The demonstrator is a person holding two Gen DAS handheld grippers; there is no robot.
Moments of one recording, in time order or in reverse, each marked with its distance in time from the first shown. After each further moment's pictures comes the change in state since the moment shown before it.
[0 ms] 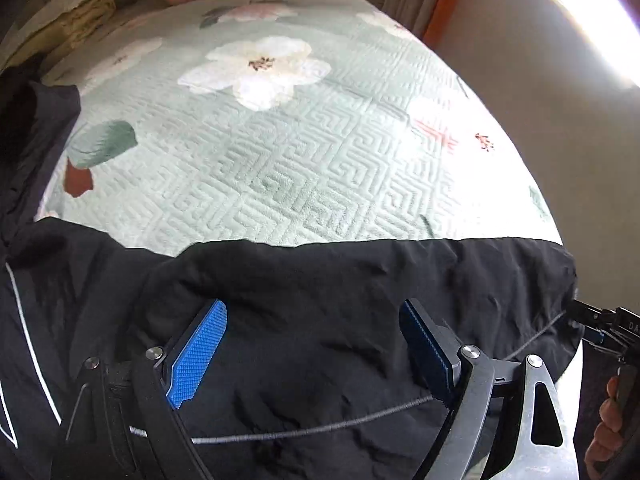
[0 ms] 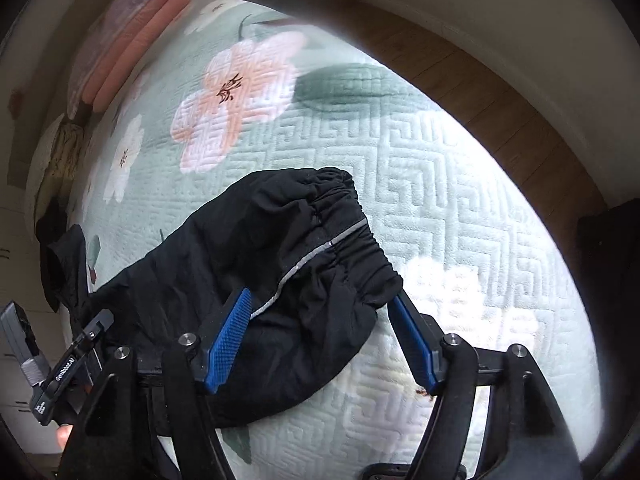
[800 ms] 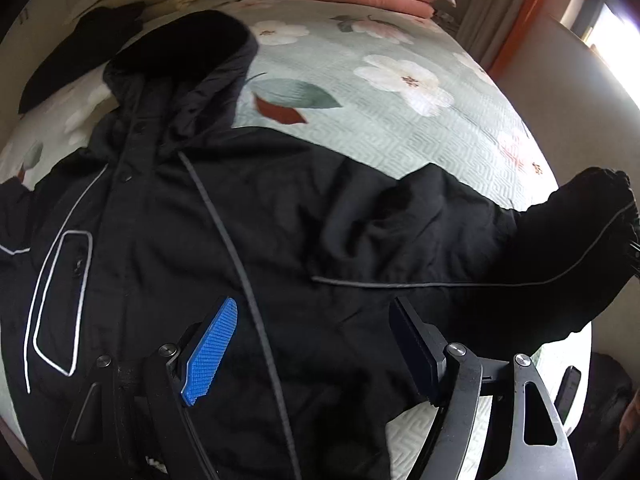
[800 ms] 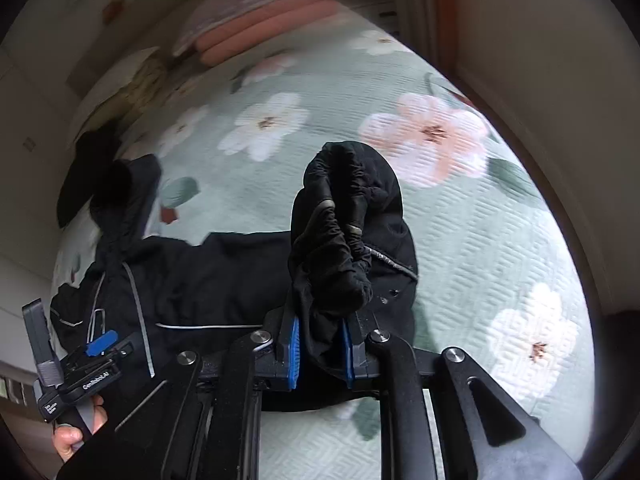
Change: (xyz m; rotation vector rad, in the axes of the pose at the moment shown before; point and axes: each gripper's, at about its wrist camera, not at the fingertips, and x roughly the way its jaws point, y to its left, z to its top) left arm -0.124 0.187 -0.105 -0.190 -0.050 0.087; right arm -0.060 0.252 -0.123 -0.493 -0.164 -0.004
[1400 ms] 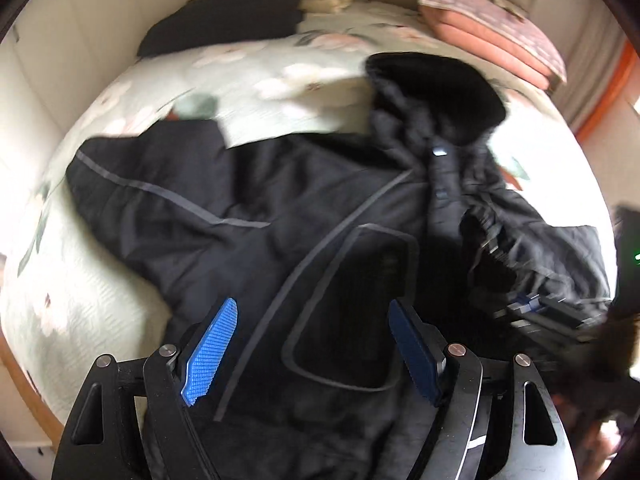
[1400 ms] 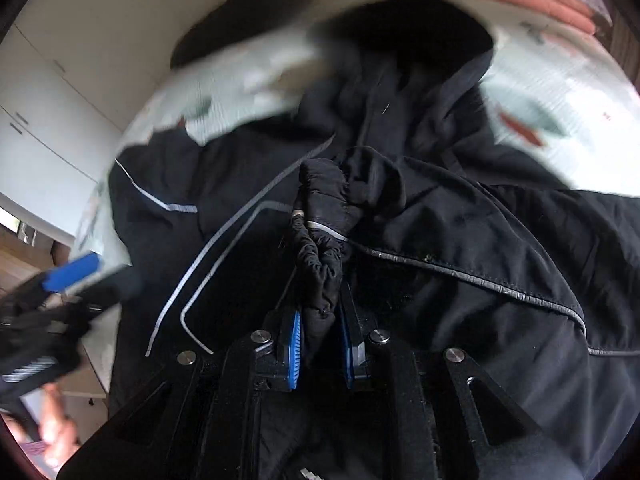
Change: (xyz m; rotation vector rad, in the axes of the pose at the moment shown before) left arm -0.066 0.315 -0.024 -0.215 -0.061 0.166; right arm 0.198 0.402 -0.128 -0.424 0.266 0.178
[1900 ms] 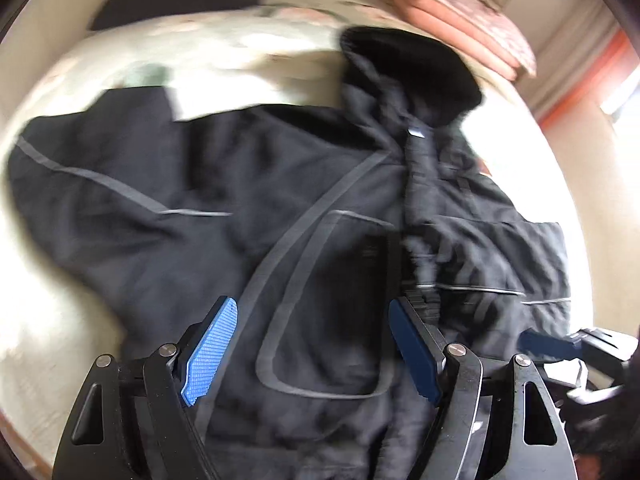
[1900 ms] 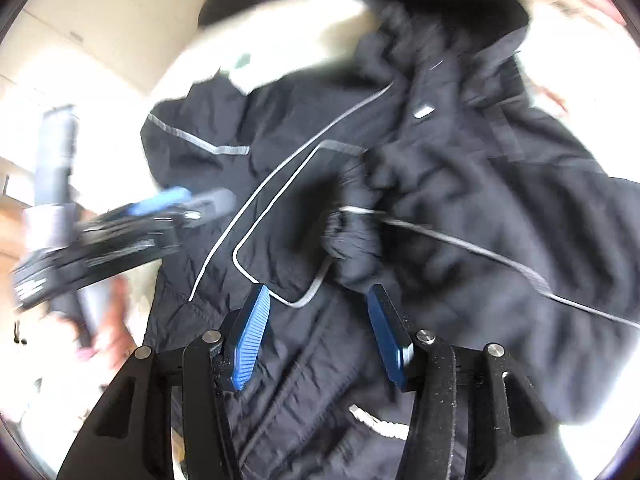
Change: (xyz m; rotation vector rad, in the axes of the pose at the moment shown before) left arm 0.037 -0.002 0.009 0.048 0.090 -0.253; right arm -0.088 0.004 -0.024 0.003 0.042 0.033
